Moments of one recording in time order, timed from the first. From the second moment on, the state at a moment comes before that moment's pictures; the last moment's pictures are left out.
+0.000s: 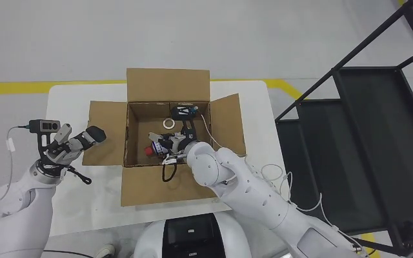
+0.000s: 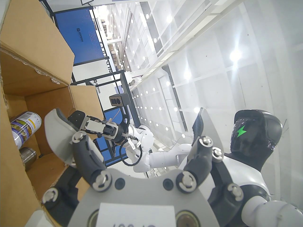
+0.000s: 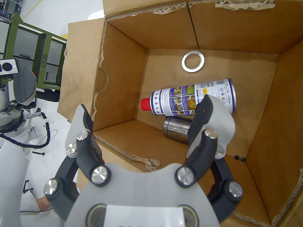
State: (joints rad) left arm 1.42 -1.02 -1.64 -1.44 -0.85 -0.50 -1.10; right arm -1.06 -1.40 0.76 -1.68 -0.65 0.55 0.50
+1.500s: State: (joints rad) left arm 1.42 -1.02 -1.64 -1.44 -0.85 -0.50 -1.10; right arm -0.75 -1.54 0.60 -1.27 -0.77 0.55 0.78
